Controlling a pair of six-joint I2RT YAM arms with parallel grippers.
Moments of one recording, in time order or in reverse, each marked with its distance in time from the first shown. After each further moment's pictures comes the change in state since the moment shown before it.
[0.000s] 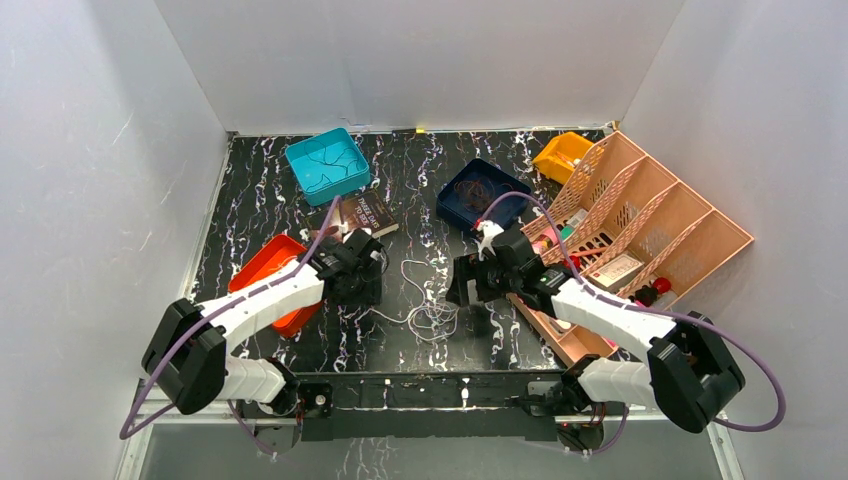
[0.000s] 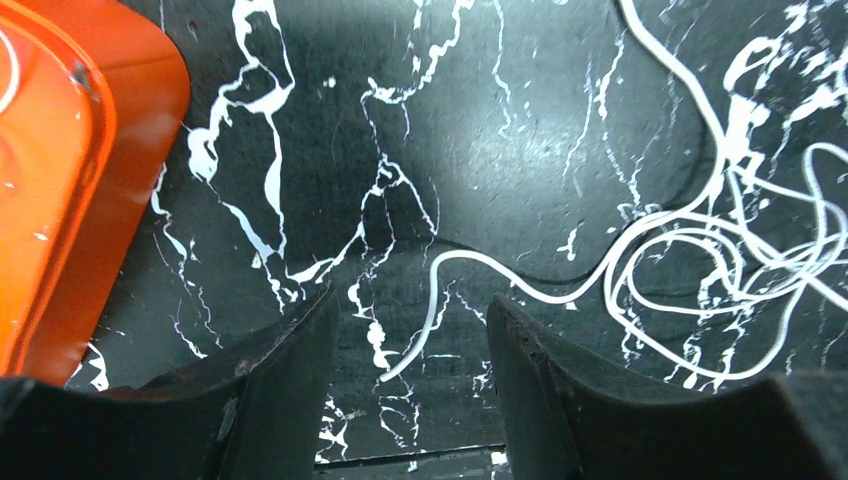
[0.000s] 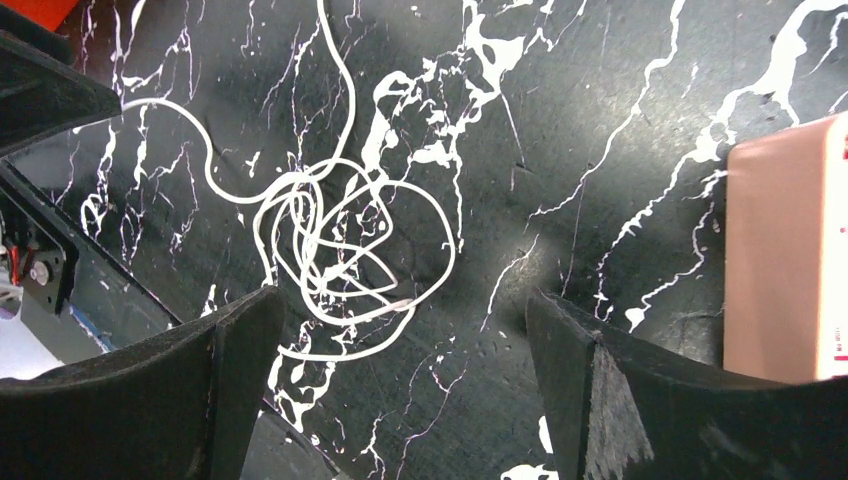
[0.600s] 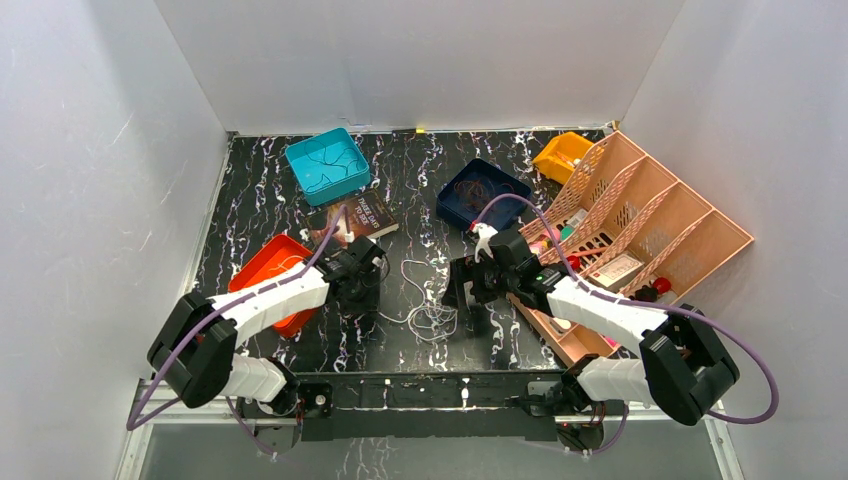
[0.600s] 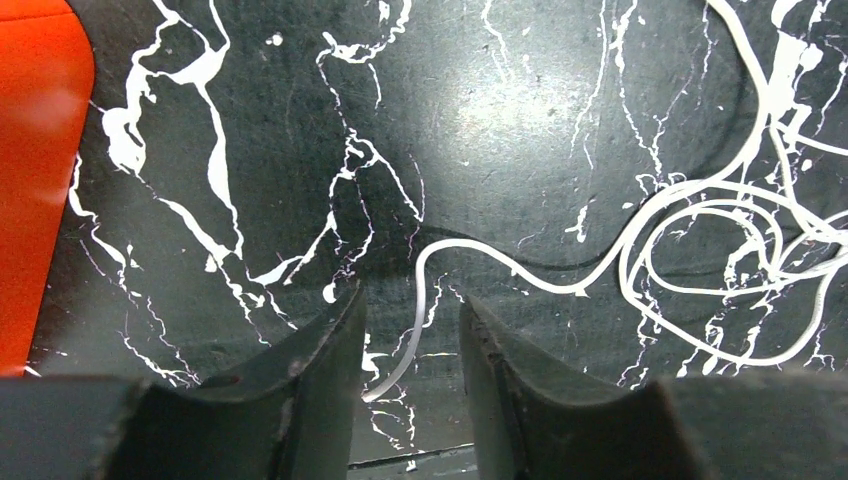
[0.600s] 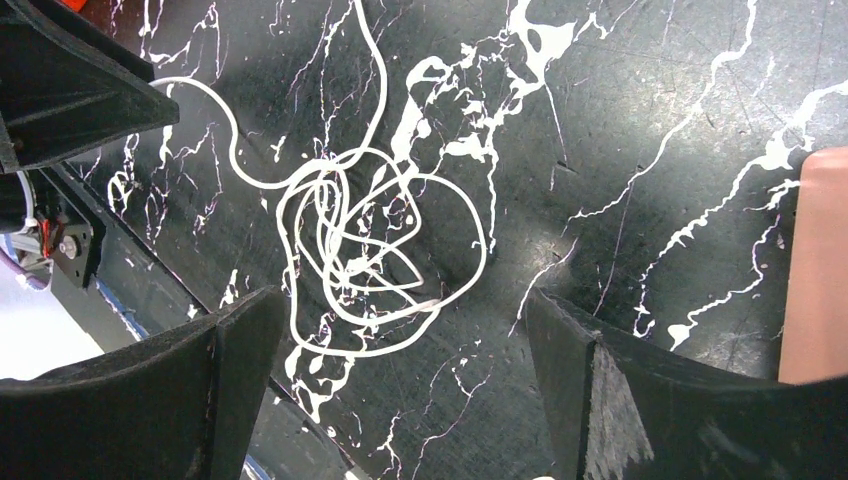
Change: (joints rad) left arm 0.000 0.042 -0.067 0.054 0.090 0.015; right arm 0.000 0.049 0.000 0.027 -0.080 0.004
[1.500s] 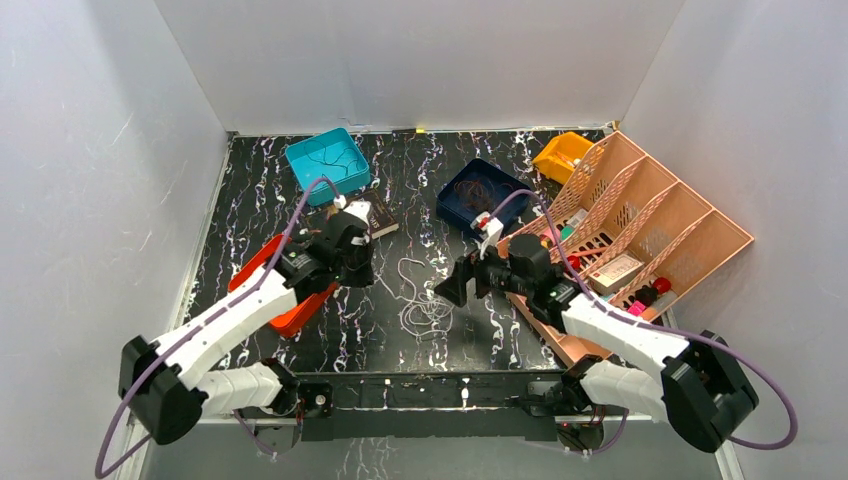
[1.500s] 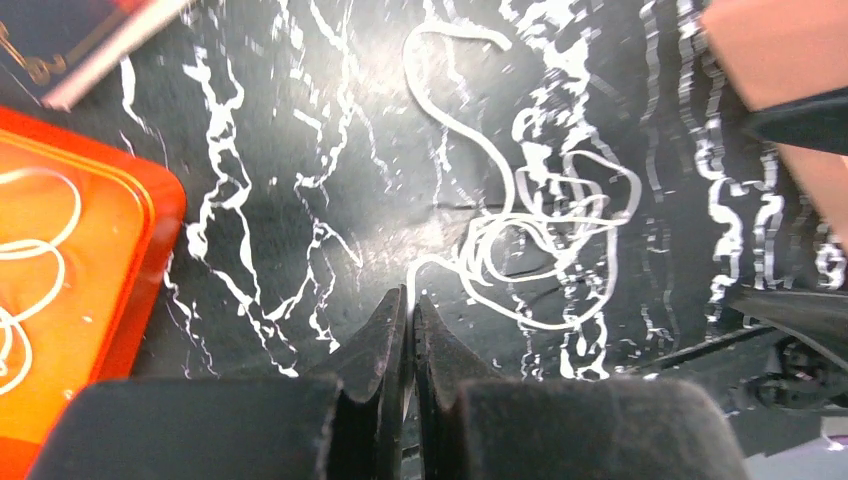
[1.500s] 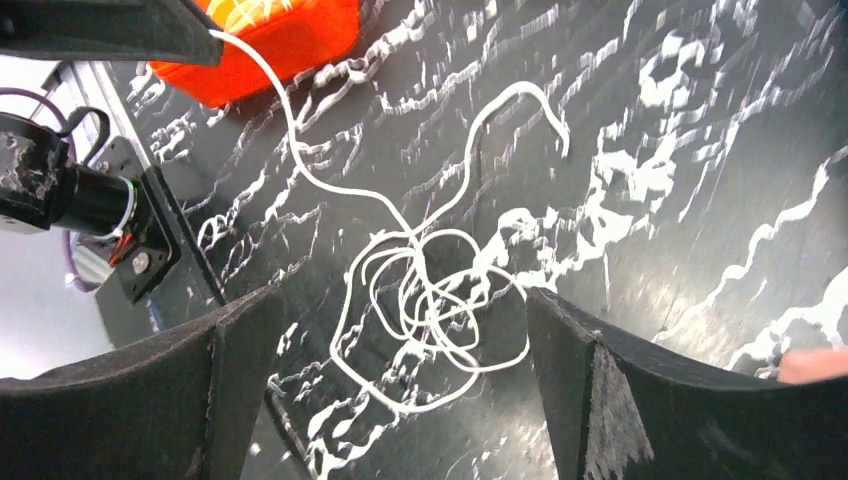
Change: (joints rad) left arm 0.000 -0.182 0.158 -0.050 -0.038 0.099; right arm 0.000 -0.122 -0.075 0.256 -0.090 -0.061
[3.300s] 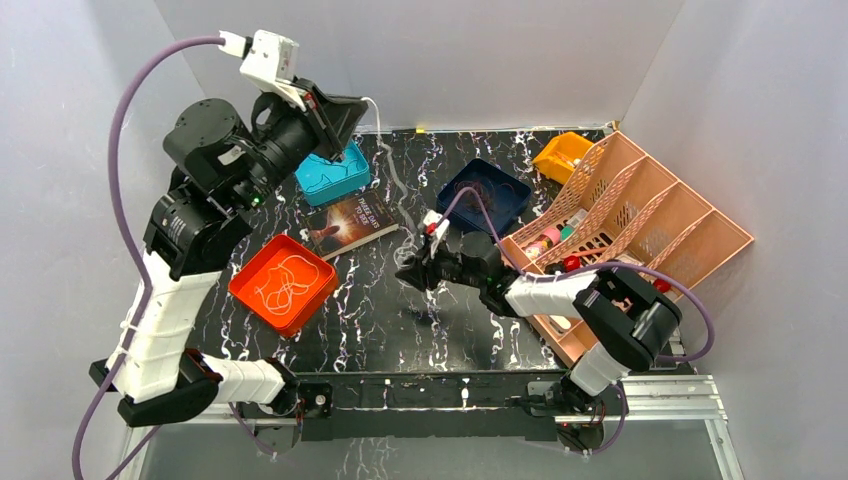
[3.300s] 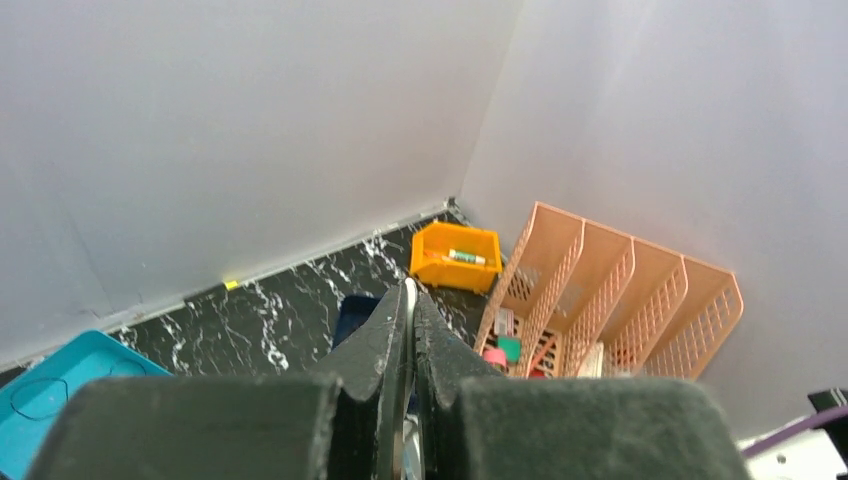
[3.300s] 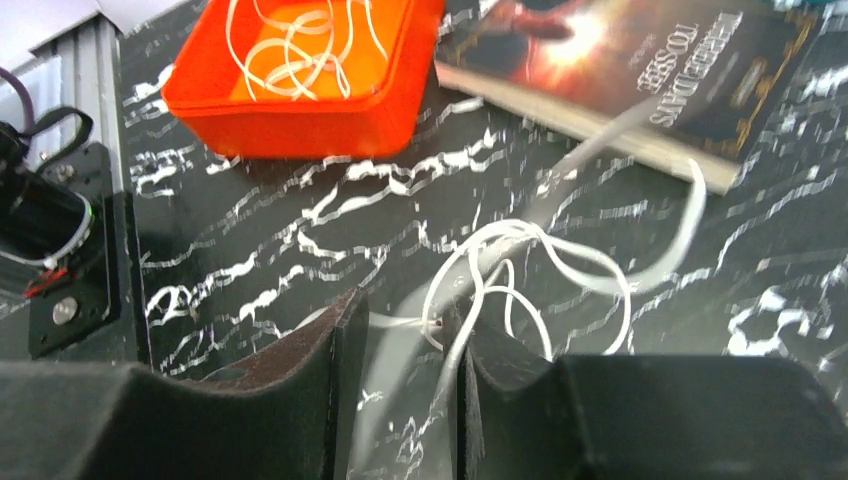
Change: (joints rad) left arm 0.000 0.103 1.079 0.074 0.072 0.342; right arm 0.175 0.452 0.112 0.620 0.019 -0.177
